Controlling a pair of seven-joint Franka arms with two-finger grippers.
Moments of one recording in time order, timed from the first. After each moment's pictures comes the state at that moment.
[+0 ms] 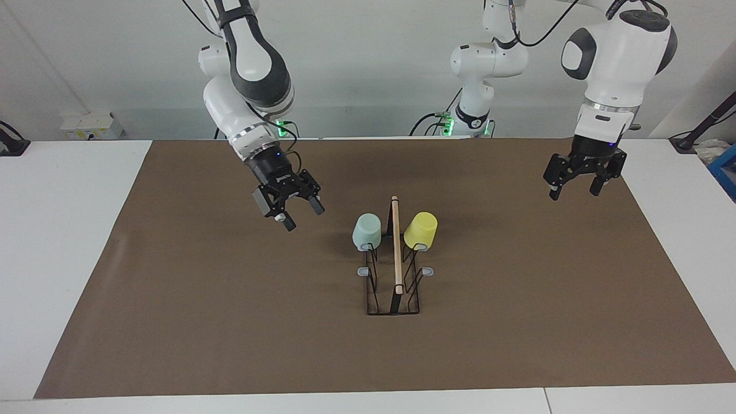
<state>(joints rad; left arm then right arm) -0.05 -0.07 0.03 -1.81 0.02 1.90 0.04 0.06 0.03 0.26 -2.06 1.63 2.78 -2.42</state>
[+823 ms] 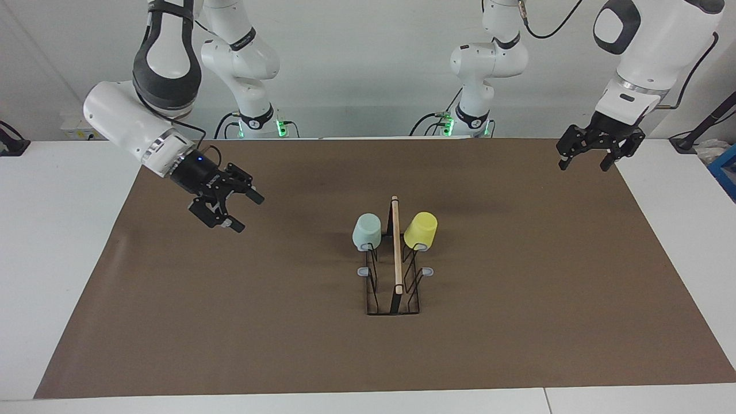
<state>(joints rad) -0.05 -0.07 0.06 -1.73 -0.03 1.75 0.12 -0.30 0.02 0.25 -1.95 0.95 2.10 -1.99</state>
